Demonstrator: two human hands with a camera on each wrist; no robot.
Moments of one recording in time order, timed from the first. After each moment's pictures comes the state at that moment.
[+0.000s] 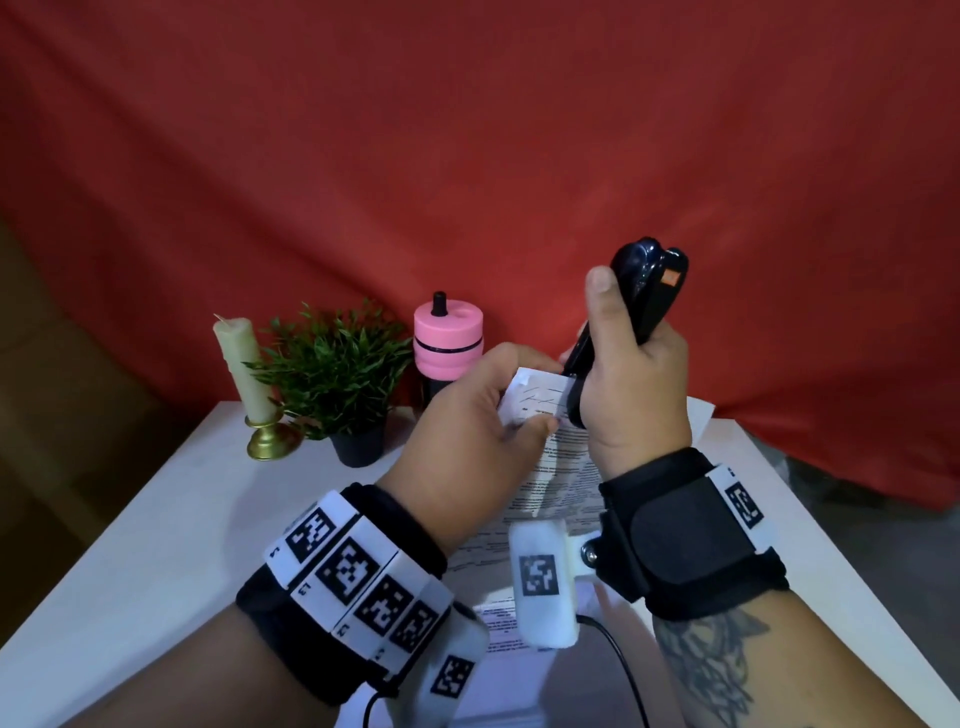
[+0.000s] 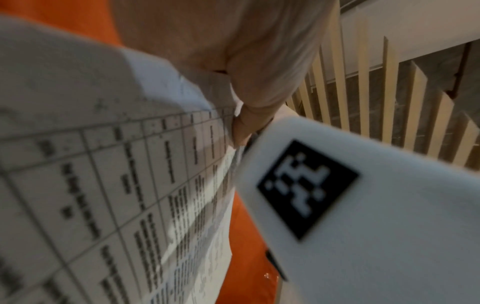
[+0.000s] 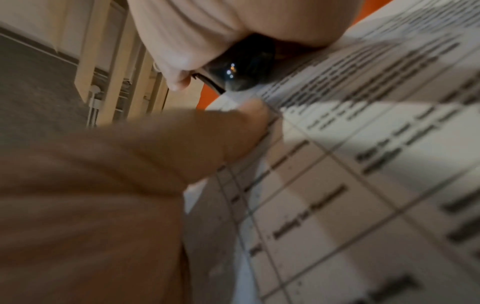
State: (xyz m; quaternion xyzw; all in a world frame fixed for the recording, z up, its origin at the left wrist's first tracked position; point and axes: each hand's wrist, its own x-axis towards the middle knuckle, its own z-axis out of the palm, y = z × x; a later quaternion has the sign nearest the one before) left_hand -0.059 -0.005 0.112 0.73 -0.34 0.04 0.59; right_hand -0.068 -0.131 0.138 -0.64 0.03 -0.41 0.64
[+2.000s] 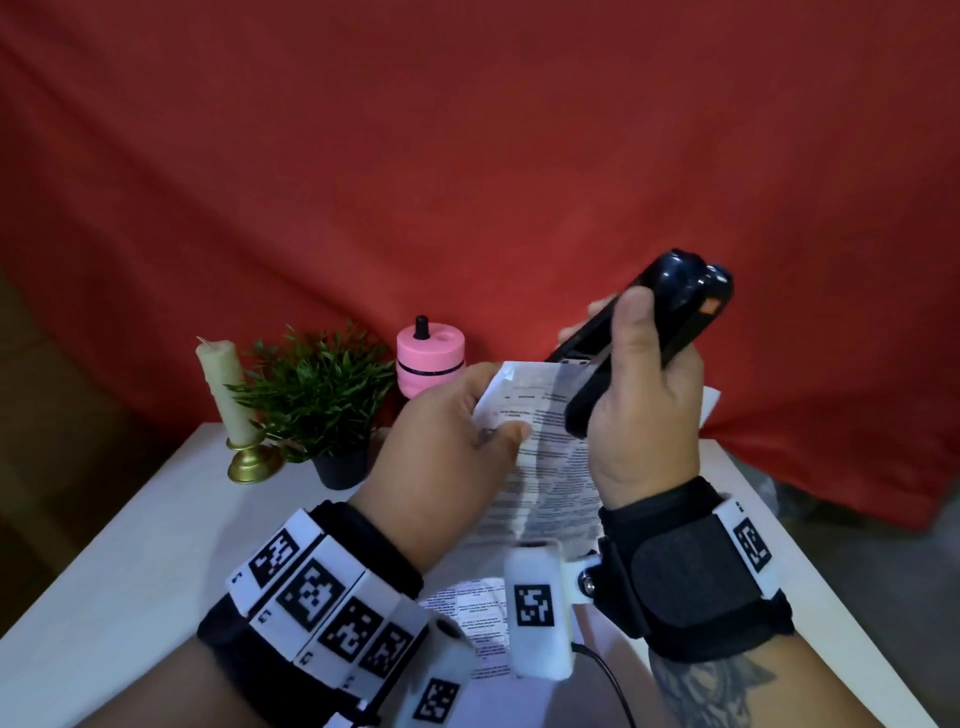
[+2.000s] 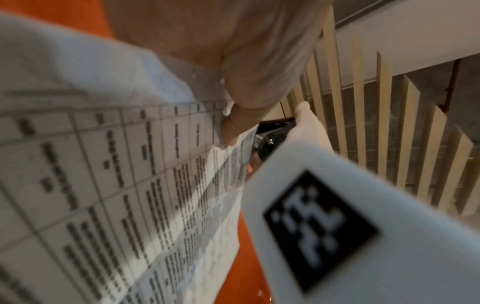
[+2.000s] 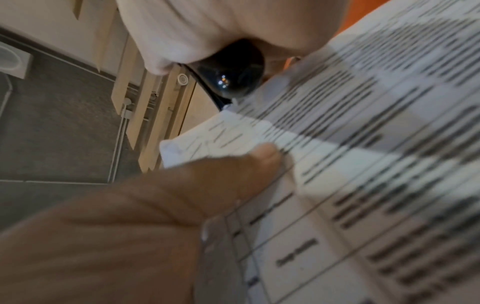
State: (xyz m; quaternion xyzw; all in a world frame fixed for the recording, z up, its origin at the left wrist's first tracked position) left_hand -0.067 -0.007 0.130 0.76 -0.31 0.07 0.56; right_hand -0.089 -0.136 0.152 -0.60 -0.04 -0.46 0.65
